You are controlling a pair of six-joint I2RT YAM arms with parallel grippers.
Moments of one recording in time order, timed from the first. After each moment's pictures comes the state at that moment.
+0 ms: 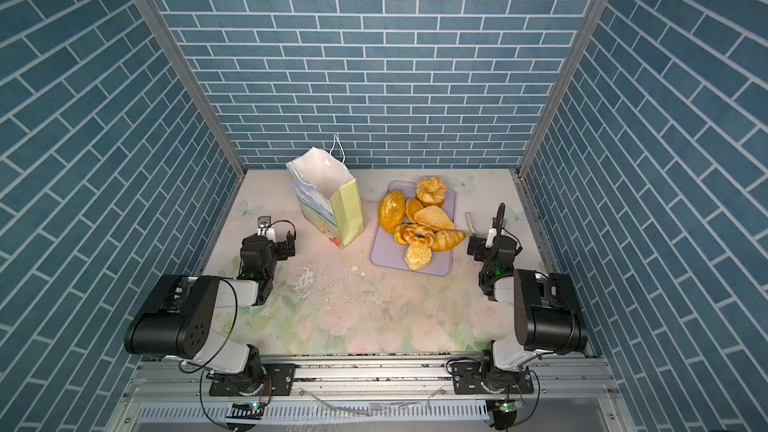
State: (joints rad) left arm -0.06 1.53 0.36 0.81 -0.24 0.05; right arm -0.05 1.54 0.38 0.76 0.03 0.00
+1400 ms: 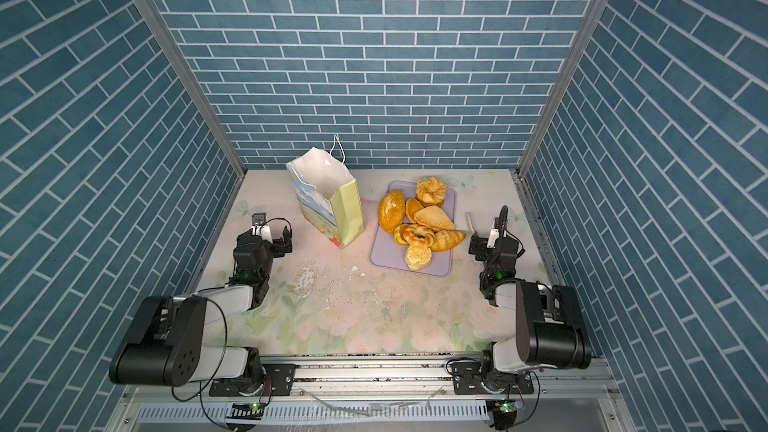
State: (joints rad) left arm -0.06 1.31 0.36 0.68 -0.24 0.04; right arm -0.05 1.40 0.34 0.74 0.03 0.00
